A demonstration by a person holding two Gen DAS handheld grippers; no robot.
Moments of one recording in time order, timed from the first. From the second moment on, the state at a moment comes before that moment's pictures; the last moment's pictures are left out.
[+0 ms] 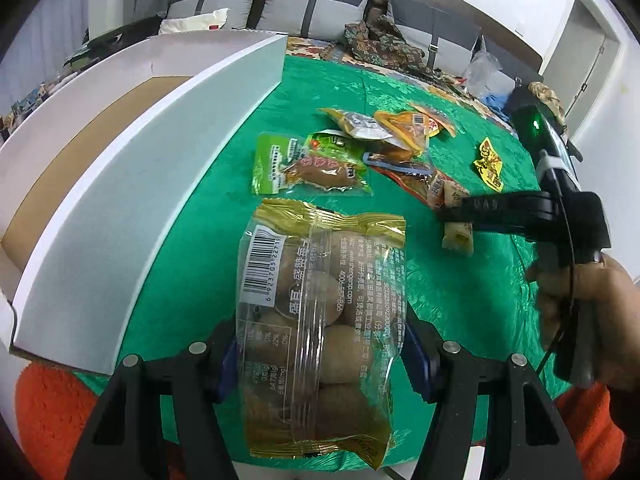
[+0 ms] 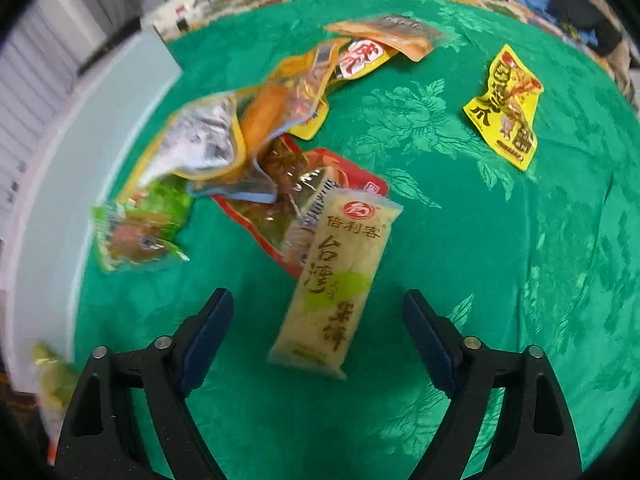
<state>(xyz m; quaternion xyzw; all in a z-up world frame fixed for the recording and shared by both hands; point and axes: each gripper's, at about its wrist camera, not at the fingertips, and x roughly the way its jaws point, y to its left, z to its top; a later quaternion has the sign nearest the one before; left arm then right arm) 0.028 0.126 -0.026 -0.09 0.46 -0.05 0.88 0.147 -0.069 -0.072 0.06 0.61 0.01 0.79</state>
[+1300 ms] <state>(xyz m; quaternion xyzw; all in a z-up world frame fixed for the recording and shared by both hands) 0.072 0.310 0.048 -0.11 0.36 0.10 0.92 0.107 -0.087 -0.063 -0.03 0.54 0.03 0.84</state>
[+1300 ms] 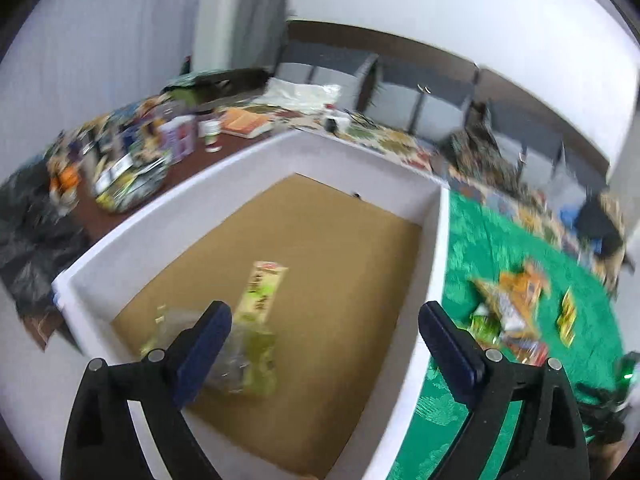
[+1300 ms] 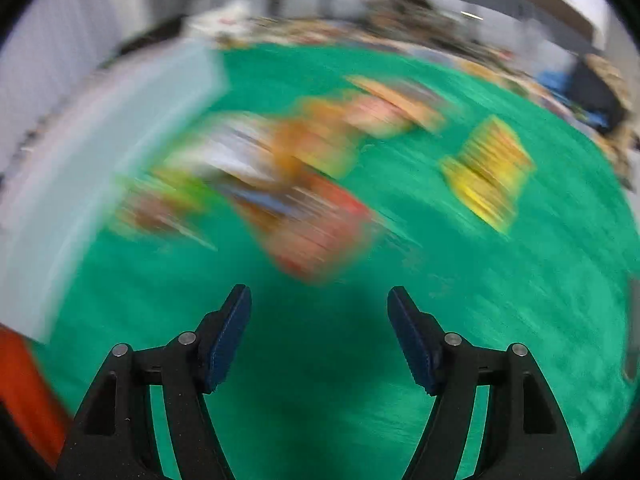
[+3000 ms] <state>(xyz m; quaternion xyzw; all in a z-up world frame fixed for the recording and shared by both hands) 0.092 0.042 -0.085 0.02 0.44 -0.06 0.89 0.068 -0.248 -0.074 0.02 0.49 -0.09 0.87</state>
